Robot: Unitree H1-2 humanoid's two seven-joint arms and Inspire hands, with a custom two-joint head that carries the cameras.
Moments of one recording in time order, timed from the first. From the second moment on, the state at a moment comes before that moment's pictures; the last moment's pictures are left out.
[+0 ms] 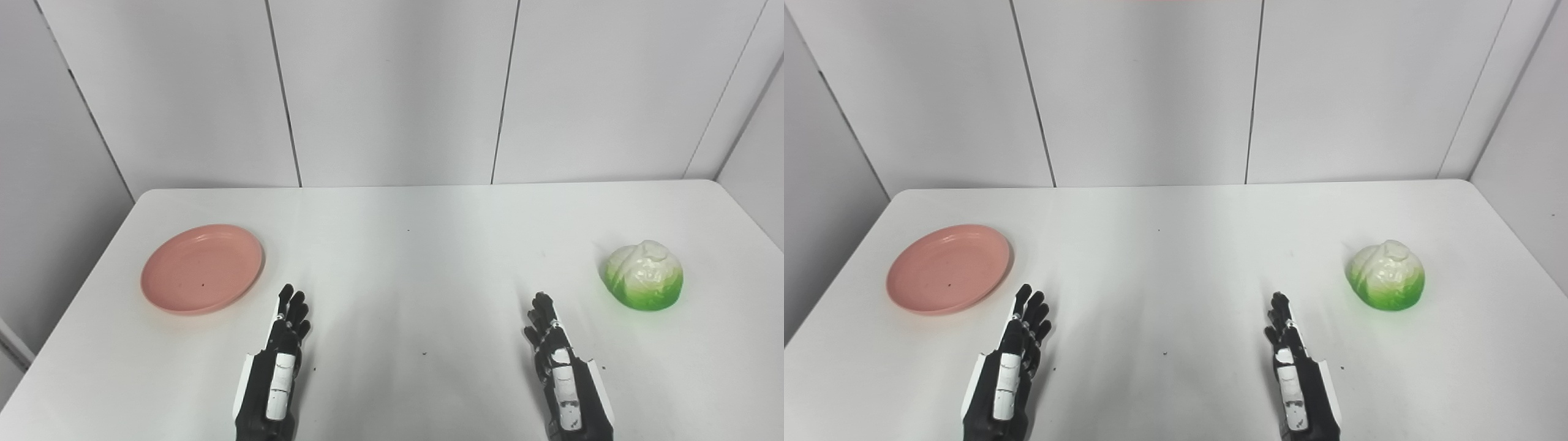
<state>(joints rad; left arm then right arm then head) 0.17 -0.08 0.01 -0.20 -0.05 -0.12 -0.08 0.10 0.05 0.08 -0.10 0.06 -0.16 0.07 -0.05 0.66</state>
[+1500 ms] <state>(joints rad) 0.17 -0.08 0.01 -0.20 -0.04 -0.13 -0.08 0.10 0.05 0.08 -0.10 0.06 -0.16 0.07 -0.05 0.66</state>
